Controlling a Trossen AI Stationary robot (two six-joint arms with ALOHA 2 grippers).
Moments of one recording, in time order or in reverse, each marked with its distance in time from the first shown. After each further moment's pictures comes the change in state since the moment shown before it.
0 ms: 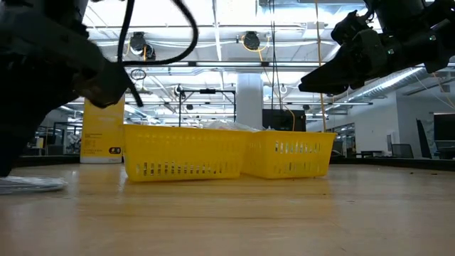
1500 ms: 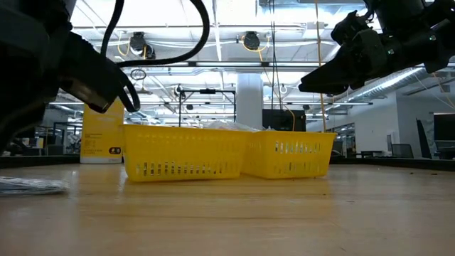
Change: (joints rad) left arm -0.053 0.091 0.033 0.052 0.014 0.205; right arm 0.000 0.000 0.000 0.000 -0.001 0.002
